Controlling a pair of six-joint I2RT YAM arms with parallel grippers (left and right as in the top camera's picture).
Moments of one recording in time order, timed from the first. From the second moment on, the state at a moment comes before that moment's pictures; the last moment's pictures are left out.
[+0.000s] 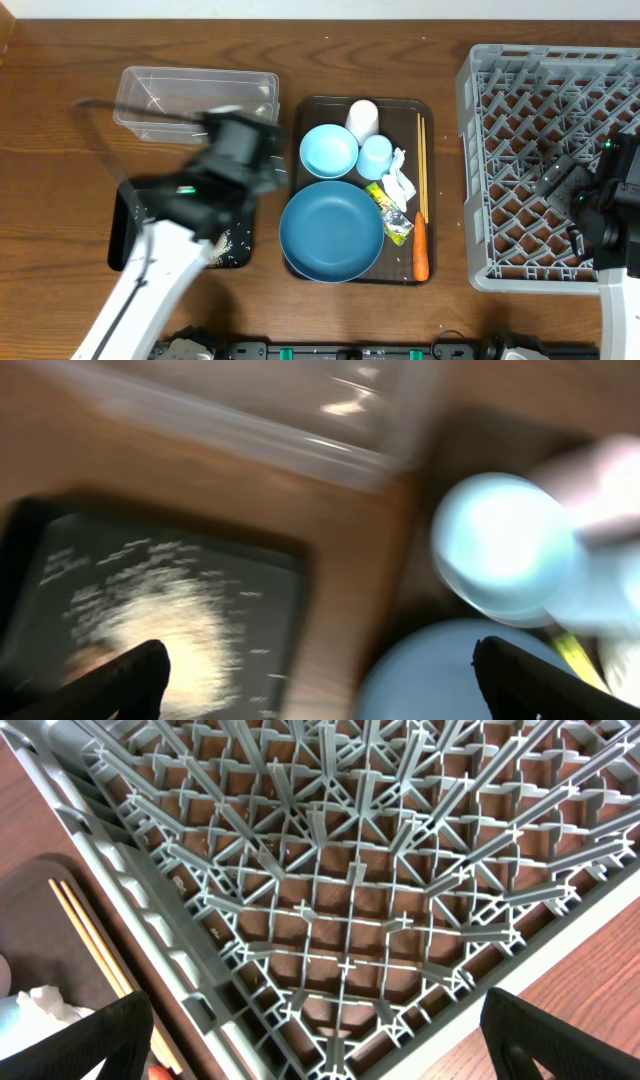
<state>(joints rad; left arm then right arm) -0.37 1.23 1.21 -1.02 -0.35 -0.64 -0.20 1.07 1.18 -1.10 0.21 0.47</state>
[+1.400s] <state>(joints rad) 0.46 1.17 1.21 -1.24 -0.11 -0.70 0.40 1.16 1.18 -0.97 -0.35 0.37</state>
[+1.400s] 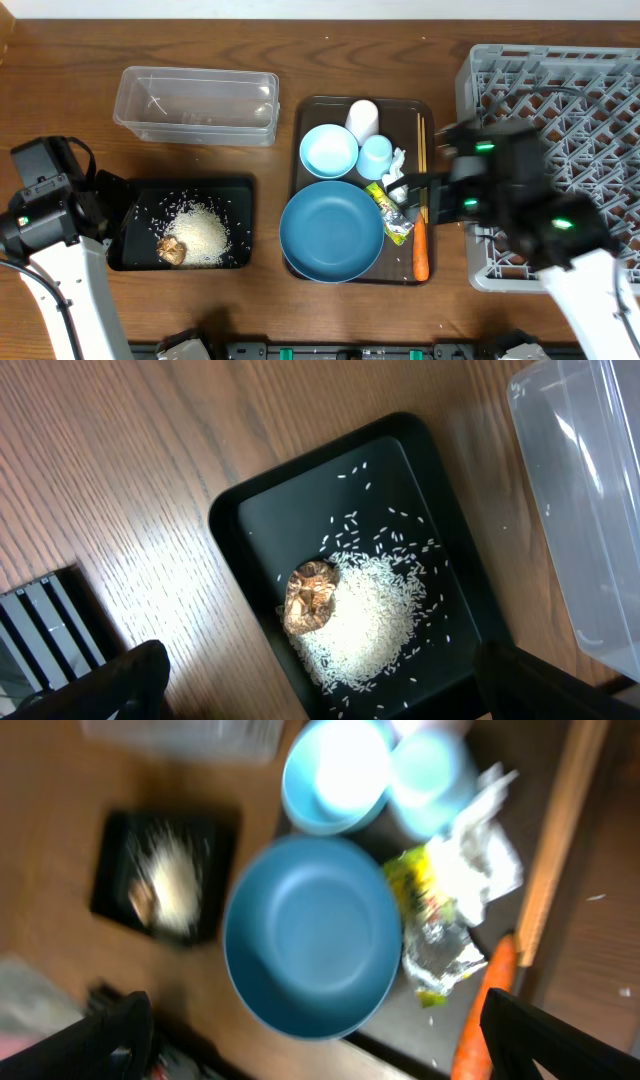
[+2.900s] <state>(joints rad) 0.46 1.17 1.21 -1.24 -0.11 -0.70 1.07 1.76 1.18 -0.67 -0.15 0.28</state>
